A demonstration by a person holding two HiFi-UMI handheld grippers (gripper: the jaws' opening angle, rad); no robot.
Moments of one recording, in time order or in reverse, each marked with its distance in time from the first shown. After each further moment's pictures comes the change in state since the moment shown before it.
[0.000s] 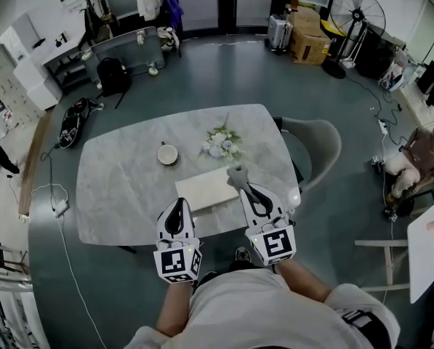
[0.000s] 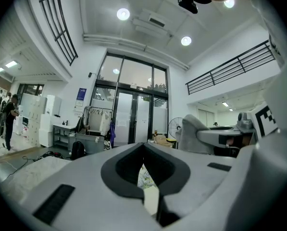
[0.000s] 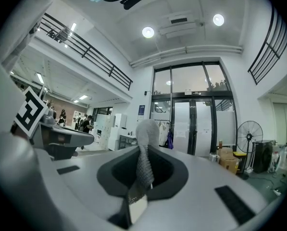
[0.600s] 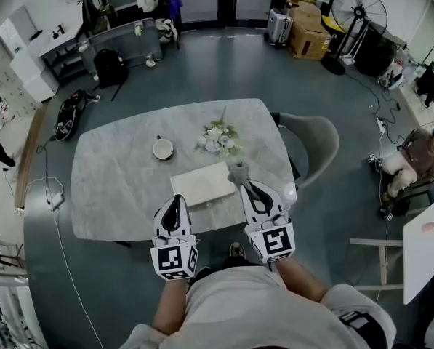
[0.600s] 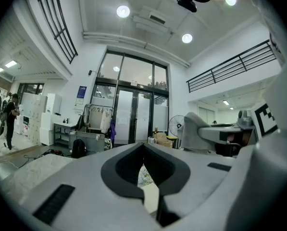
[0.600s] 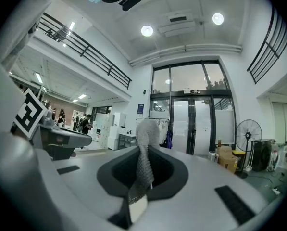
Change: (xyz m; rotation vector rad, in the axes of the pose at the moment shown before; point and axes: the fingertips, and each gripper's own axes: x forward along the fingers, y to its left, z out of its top) left arm 0.004 0.000 -0.014 -0.001 0.034 0.006; right arm -0.001 -0.008 -0.011 0.025 0.033 -0.009
